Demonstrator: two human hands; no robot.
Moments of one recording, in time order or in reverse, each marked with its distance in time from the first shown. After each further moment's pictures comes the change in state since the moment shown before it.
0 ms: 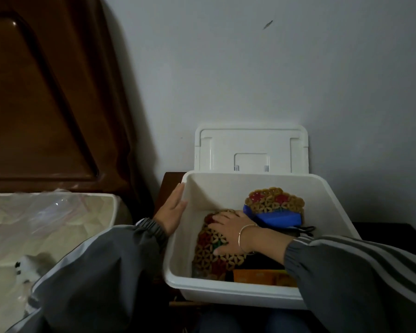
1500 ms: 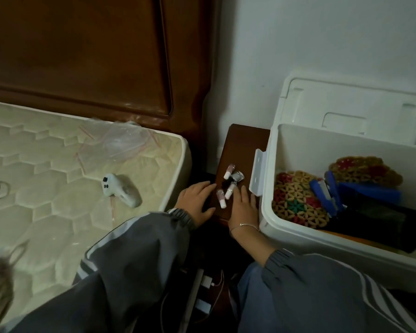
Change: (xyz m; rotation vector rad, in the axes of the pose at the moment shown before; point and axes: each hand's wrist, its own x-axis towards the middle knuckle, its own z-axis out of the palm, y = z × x) left_hand -0.086 -0.167 -0.052 0.706 0.049 0.087; right_hand 0.089 -0.199 0.050 0.454 0.291 0.442
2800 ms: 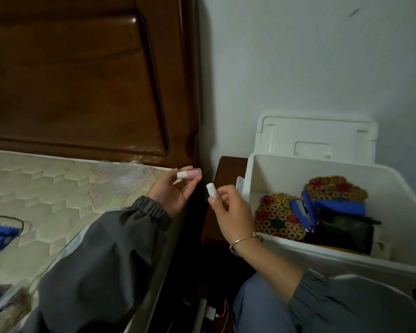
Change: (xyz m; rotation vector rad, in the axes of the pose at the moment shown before) left_hand -0.022 0.063 -0.159 -2.150 0.048 -0.493; right_hand -0.079 -0.028 -0.124 0.866 0.347 -0.302
